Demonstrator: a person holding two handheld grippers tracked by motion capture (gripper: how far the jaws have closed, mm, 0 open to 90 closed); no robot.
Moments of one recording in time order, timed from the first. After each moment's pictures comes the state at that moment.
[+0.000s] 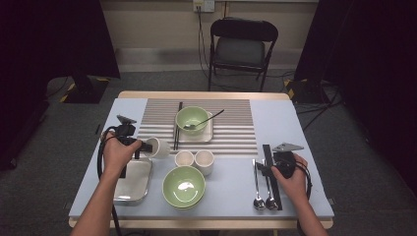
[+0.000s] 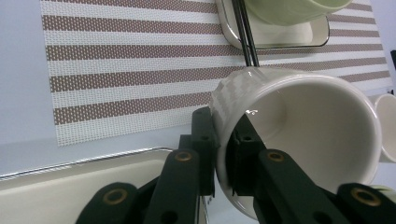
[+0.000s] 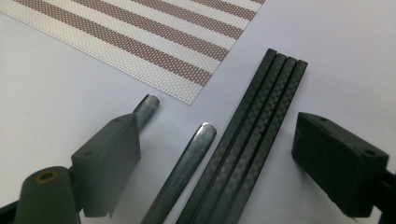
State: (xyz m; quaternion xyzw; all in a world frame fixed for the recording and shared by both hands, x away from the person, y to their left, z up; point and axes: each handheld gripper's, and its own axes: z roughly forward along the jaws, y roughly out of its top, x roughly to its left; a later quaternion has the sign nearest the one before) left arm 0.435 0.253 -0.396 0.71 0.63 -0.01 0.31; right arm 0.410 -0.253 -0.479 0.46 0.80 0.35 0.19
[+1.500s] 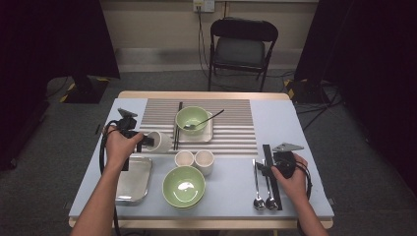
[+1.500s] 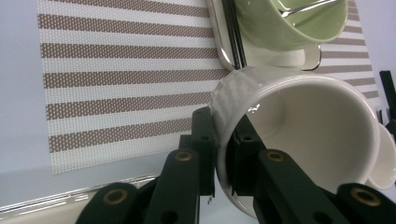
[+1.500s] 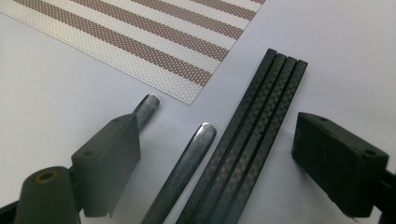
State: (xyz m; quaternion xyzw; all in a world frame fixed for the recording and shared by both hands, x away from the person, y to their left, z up) left arm 0.453 0.249 -0.388 0.70 0.64 -0.02 0.33; right arm 0.410 -0.253 -0.479 0.46 0.80 0.35 0.19
